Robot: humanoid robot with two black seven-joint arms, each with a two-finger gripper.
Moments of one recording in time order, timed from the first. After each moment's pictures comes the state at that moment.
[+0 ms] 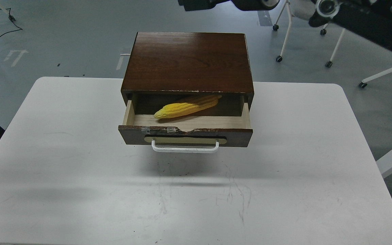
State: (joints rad) left arm -1.09 0.63 -0.57 -0.34 0.14 -0.49 -0.49; right arm 1.70 -0.56 0.25 1.06 -0.91 0.45 -0.07
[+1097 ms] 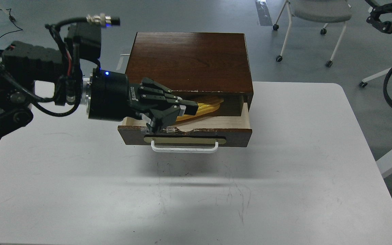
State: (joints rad) left arm -1.12 0.82 -0.36 -1.75 1.79 -0.49 -0.49; right arm 1.03 -0.67 0.52 0.52 0.29 0.46 0.02
